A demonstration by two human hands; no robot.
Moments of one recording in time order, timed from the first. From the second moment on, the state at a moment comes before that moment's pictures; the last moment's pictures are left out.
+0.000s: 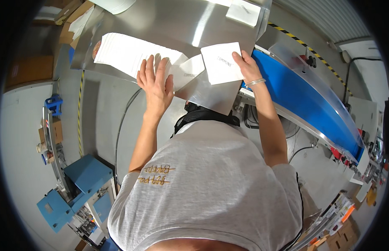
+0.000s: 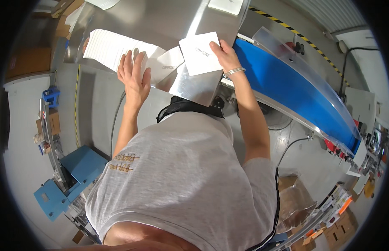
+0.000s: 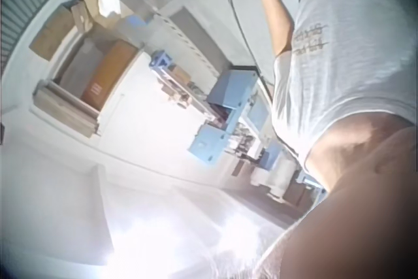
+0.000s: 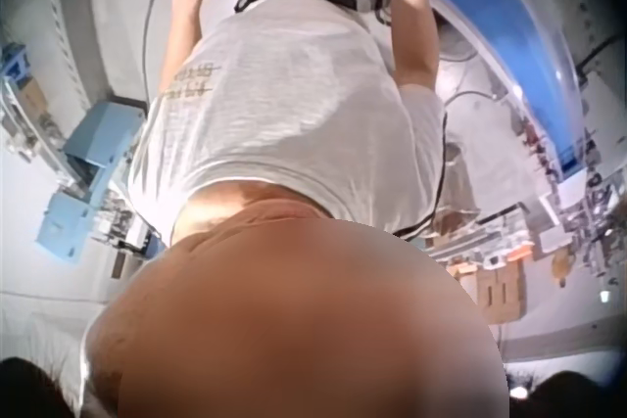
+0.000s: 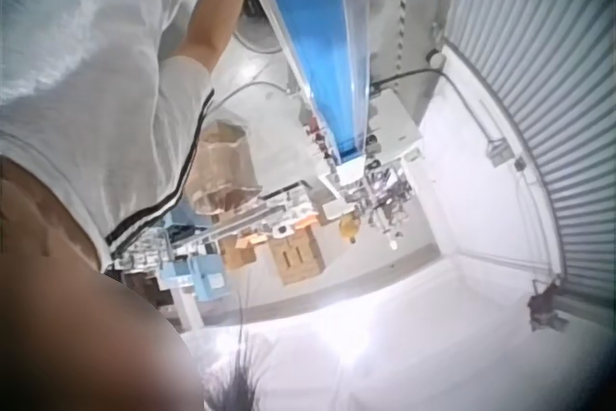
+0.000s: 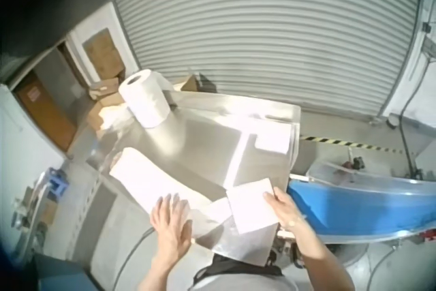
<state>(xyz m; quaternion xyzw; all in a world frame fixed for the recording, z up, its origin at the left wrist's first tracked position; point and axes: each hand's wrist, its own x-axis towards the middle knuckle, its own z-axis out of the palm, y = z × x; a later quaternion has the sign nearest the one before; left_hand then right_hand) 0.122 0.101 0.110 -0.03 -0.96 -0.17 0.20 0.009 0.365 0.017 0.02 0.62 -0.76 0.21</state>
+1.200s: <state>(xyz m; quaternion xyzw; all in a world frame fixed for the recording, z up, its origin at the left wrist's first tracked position) 0.124 0.098 0.106 -0.08 -0.96 -0.15 0.21 0.061 0.487 0.053 0.03 0.92 -0.36 -0.14</state>
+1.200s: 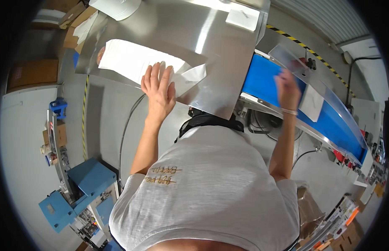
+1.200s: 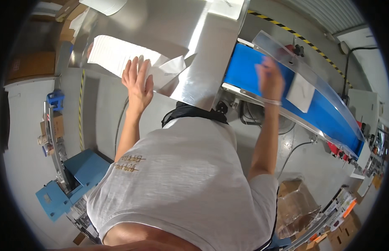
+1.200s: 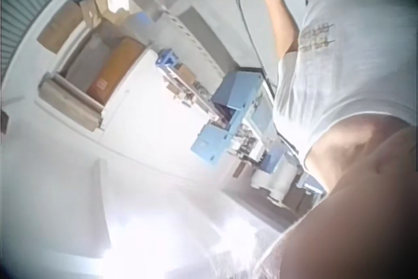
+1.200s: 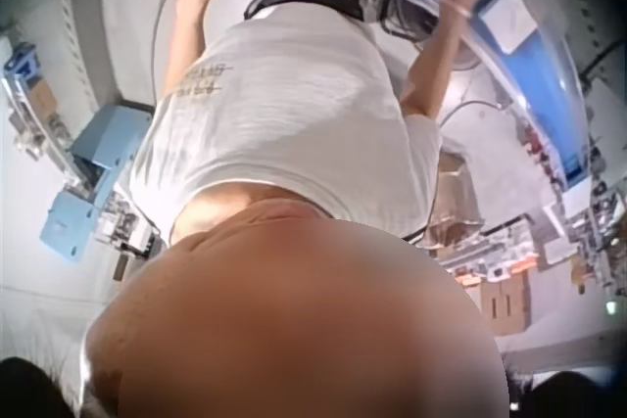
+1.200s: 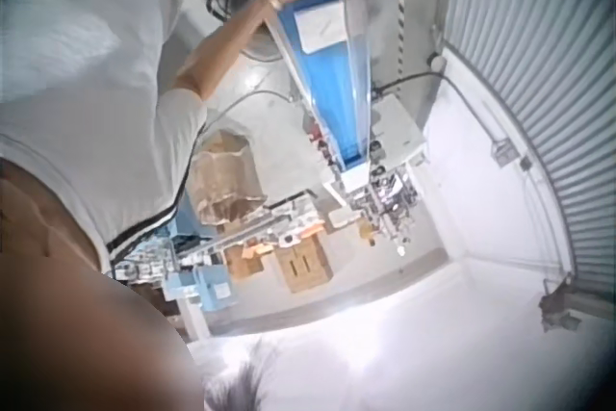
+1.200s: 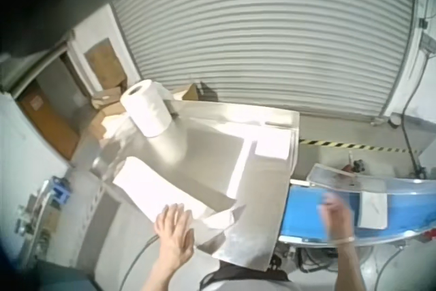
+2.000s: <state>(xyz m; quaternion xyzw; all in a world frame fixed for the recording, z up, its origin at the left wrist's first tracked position) 0.122 0.087 0.102 -0.10 -0.95 -0.19 0.23 0.032 0.277 0.076 -0.26 0.76 -0.55 0.22</state>
